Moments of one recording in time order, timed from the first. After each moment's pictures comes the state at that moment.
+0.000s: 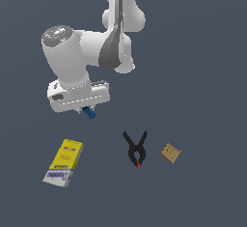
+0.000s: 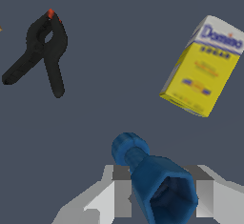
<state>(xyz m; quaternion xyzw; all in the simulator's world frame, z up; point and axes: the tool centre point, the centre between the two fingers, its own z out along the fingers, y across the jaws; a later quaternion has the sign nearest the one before) 0.010 -0.150 0.197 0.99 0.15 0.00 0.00</state>
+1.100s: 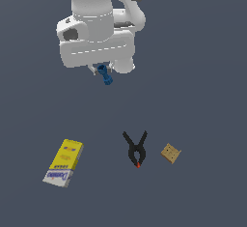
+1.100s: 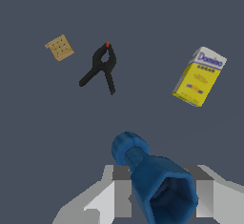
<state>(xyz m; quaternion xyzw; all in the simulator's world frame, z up) -0.029 -0.067 0.357 0.99 0.15 0.00 0.00</state>
